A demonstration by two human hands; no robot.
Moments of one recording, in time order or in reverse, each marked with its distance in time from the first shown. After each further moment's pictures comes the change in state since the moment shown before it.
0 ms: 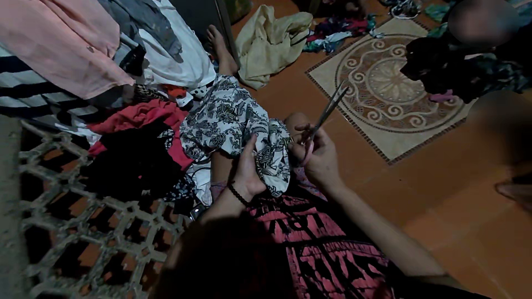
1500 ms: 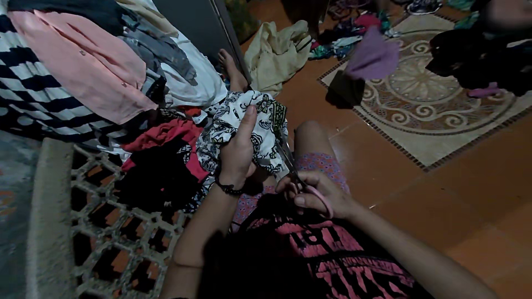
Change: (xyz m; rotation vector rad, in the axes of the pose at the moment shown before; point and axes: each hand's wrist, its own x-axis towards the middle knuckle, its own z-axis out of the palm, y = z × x) left_hand -0.036 0.061 0.054 0.528 -0.022 0.737; right_hand -0.021 -0.016 -0.009 0.279 -0.810 0.016
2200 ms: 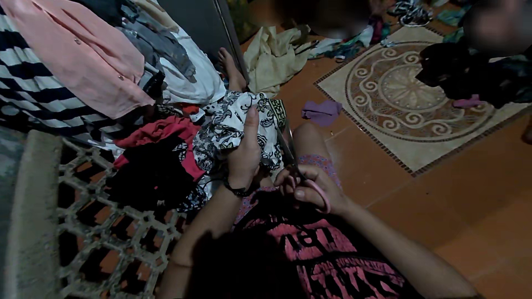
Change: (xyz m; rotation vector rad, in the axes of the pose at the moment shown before) left_hand -0.003 -0.015 0.006 0.134 0.134 0.201; right_hand 0.012 -0.004 0.001 0.027 0.022 -0.100
